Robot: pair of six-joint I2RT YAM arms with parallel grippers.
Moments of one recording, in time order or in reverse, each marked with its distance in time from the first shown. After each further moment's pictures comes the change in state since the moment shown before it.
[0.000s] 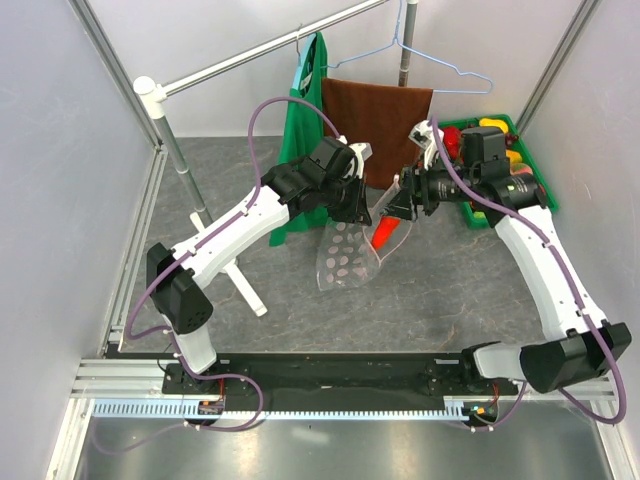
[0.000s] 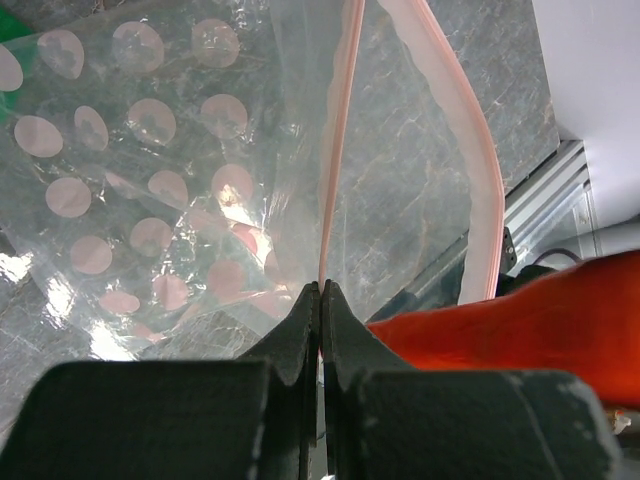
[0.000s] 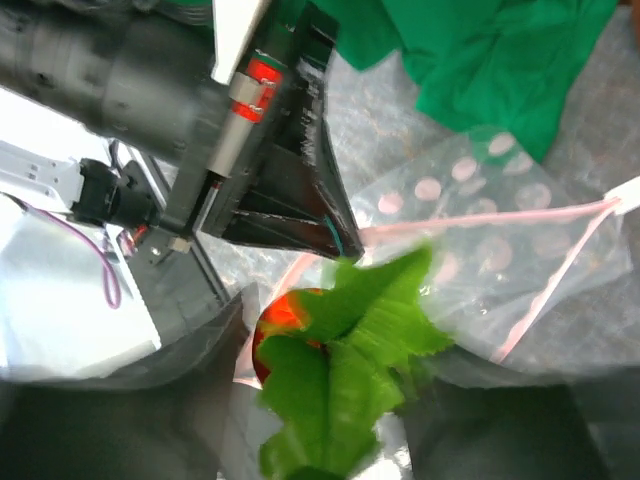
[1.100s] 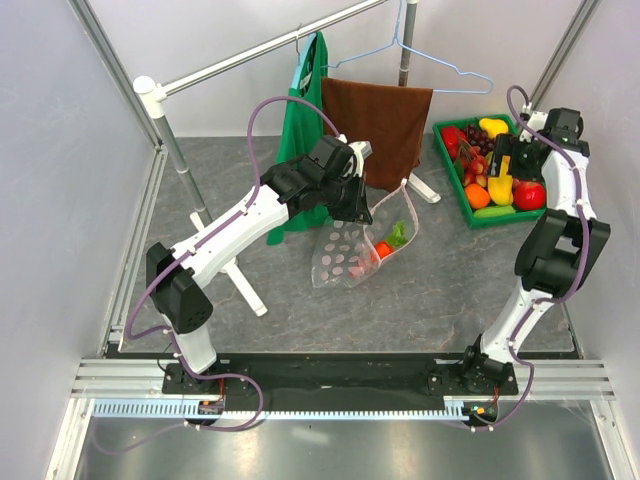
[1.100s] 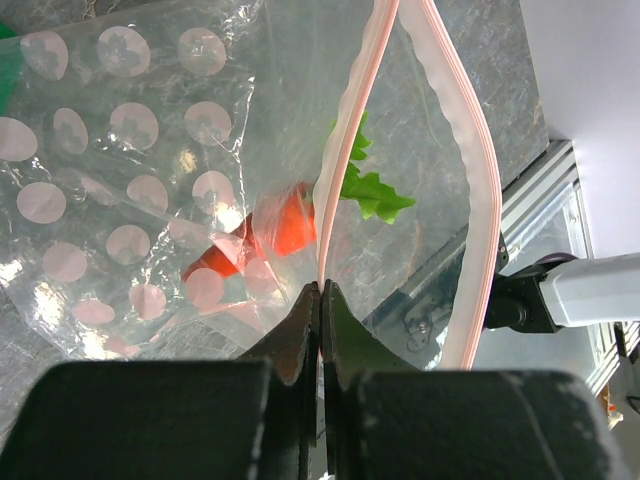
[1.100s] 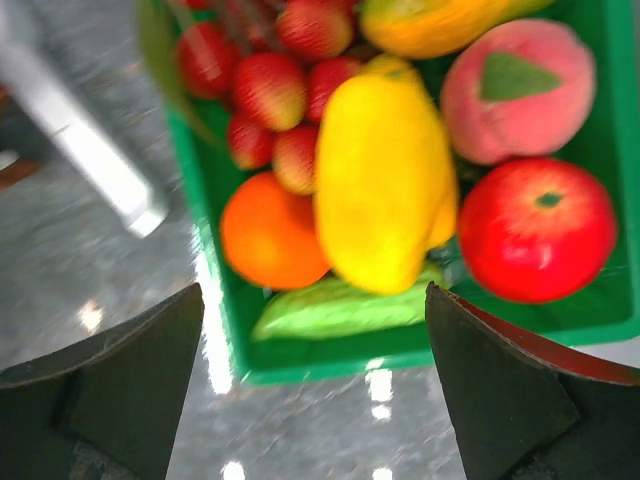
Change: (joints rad) left arm 0.008 0.000 0.000 0.013 0.021 -0.001; right arm -0.596 0.639 0.321 0.062 0.509 -0.137
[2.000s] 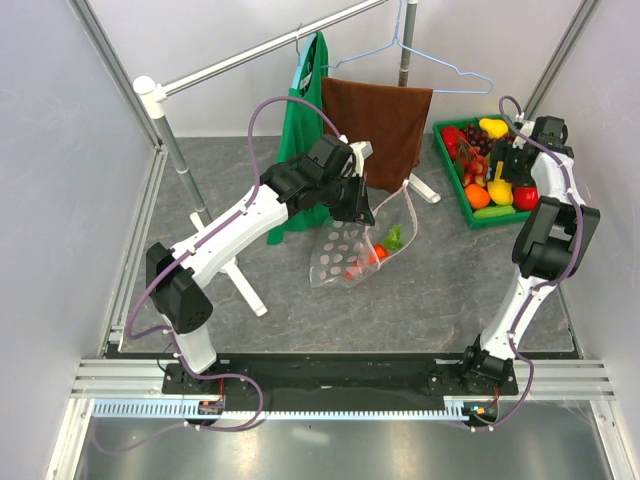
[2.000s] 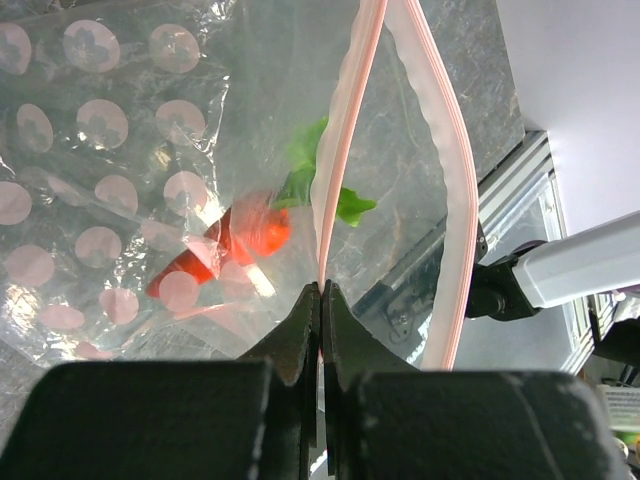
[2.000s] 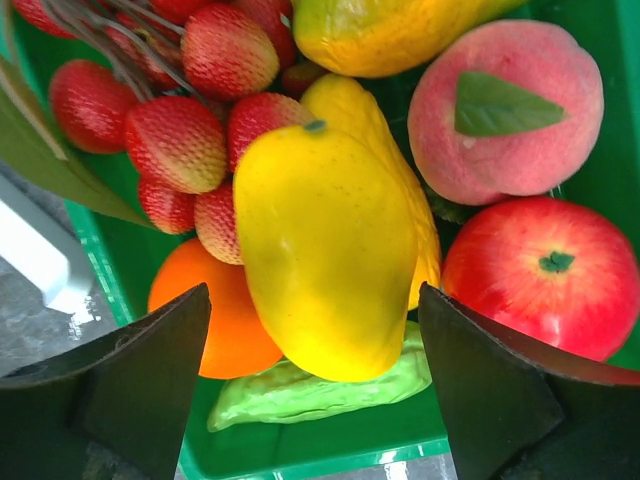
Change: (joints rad) left arm 0.005 0.000 0.000 0.007 0.050 -0.017; right arm 0.014 0.161 0.032 0.109 0.097 0.054
